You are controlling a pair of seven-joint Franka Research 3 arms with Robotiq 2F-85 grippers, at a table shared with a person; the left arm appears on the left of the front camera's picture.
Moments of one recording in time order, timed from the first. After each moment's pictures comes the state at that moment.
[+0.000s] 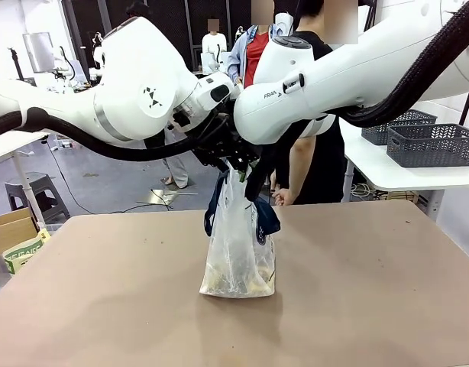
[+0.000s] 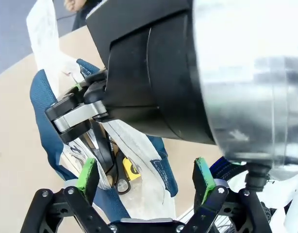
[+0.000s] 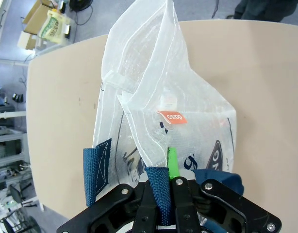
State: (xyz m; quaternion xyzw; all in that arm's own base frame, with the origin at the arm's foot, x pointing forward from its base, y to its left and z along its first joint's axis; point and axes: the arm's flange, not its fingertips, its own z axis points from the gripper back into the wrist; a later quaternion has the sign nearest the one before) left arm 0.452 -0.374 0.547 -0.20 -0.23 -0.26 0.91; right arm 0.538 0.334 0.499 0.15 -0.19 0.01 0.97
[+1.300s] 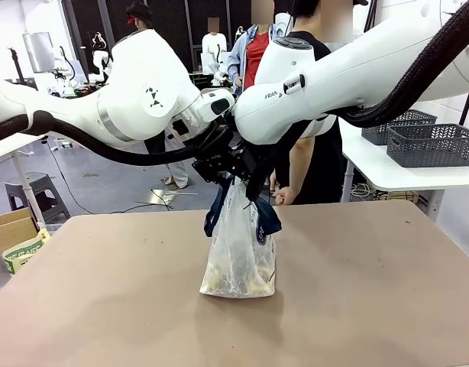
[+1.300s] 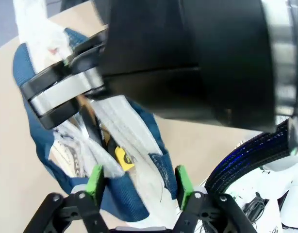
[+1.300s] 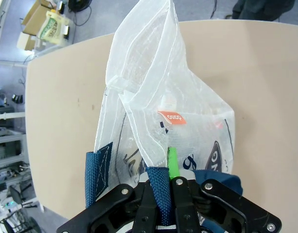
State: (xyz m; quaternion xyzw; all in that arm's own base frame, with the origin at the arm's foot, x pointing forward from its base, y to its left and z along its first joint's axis) left arm 0.456 -0.371 0.526 -0.20 -0.16 -0.28 0.93; right arm 0.540 0.332 0.497 0.15 -0.19 0.01 0.97
